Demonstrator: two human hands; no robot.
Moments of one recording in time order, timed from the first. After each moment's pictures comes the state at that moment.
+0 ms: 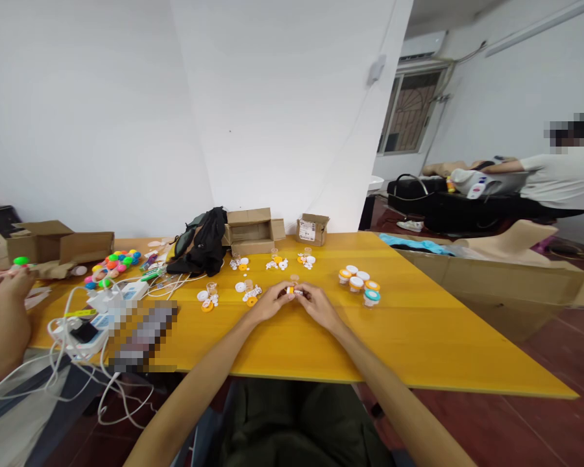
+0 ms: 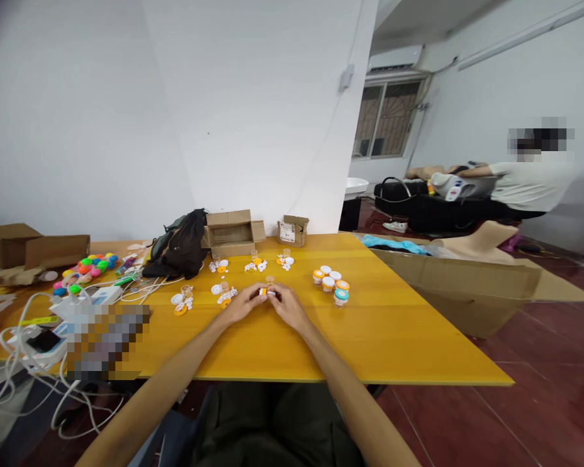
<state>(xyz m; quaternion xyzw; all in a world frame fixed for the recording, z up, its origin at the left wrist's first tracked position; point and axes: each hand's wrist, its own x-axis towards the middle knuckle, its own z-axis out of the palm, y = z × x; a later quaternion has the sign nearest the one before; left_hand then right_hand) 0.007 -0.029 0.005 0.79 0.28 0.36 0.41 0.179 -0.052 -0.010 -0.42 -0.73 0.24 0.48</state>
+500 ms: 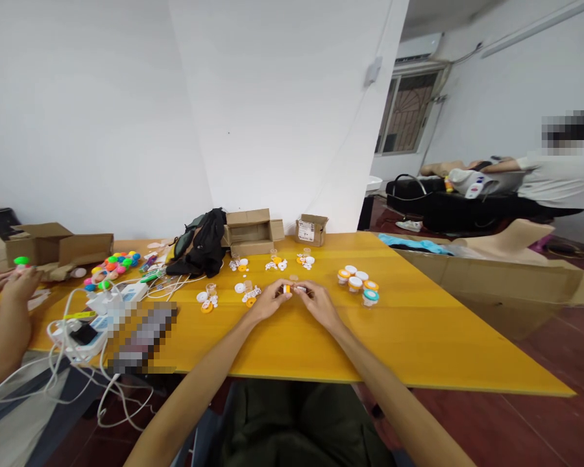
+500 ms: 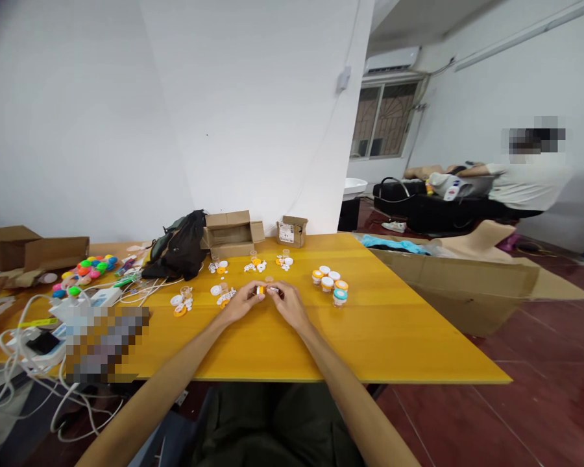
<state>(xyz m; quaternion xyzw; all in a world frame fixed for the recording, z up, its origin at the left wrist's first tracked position) 0.005 -0.022 -0.001 0.77 0.30 0.38 0.40 0.178 -0.052 -0.009 -0.43 -0.69 0.21 0.54</state>
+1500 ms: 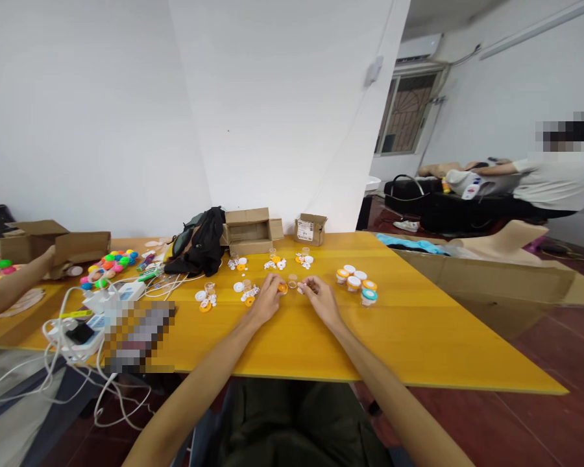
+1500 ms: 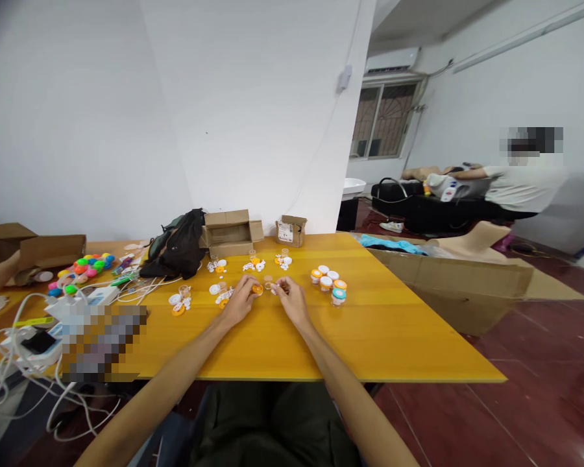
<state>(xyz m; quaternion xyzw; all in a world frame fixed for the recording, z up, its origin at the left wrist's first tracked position) 0.006 -0.025 -0.006 0.84 0.33 0.41 0.15 0.180 -0.051 -0.005 -0.47 -0.57 0.29 0.61</state>
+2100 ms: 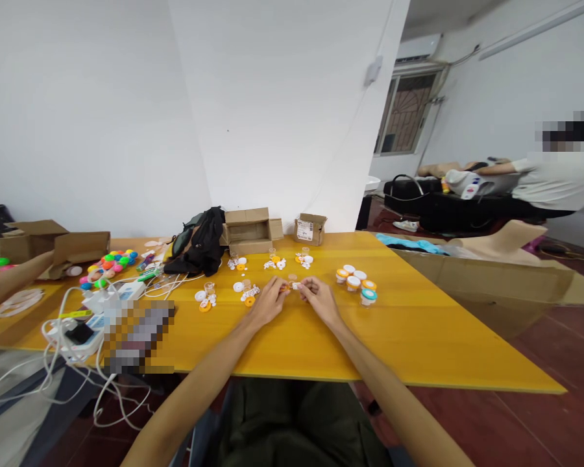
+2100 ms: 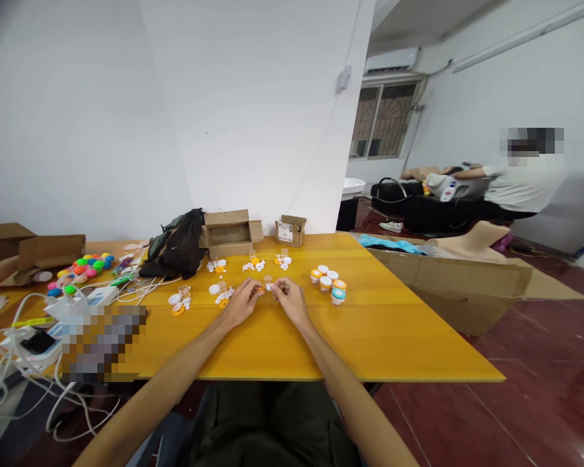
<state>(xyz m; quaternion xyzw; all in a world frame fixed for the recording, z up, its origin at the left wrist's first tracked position) 0.010 -0.035 0.001 0.83 0.36 0.38 0.19 0.182 -0.050 -0.008 -0.45 -0.57 0.36 0.59</state>
